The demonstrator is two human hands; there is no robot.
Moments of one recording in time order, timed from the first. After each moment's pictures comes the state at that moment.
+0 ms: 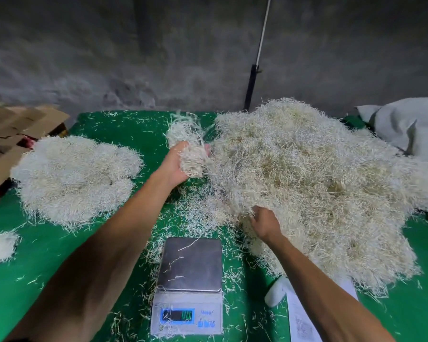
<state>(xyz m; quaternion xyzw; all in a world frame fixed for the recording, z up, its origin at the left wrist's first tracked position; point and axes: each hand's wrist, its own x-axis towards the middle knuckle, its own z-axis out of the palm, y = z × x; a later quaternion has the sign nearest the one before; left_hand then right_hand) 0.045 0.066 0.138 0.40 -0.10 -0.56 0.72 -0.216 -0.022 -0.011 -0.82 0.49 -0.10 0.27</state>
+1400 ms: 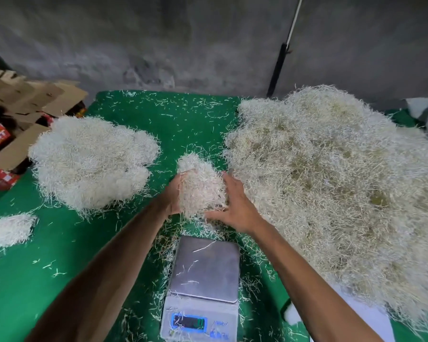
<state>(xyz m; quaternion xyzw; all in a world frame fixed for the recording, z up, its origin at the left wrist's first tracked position) 0.076 0.116 0.058 0.68 -0.14 -0.50 0.52 -0.097 0.007 0.025 -0.86 0.31 -0.08 0.41</state>
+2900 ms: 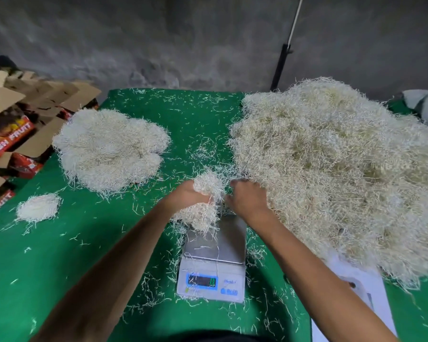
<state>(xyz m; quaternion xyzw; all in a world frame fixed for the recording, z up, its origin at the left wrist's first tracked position) 0.052 0.173 0.024 0.84 -0.31 -0.38 0.25 -0.123 0.083 0.054 -0.91 0.40 0.02 0.11</state>
